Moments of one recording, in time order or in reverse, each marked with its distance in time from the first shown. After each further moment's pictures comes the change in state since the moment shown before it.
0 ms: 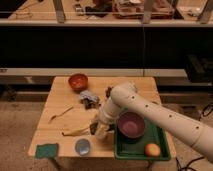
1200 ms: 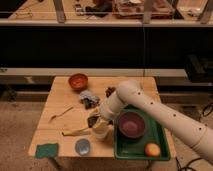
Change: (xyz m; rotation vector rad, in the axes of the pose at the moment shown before) arm 0.009 0.013 -0.019 -0.032 0.106 -0.011
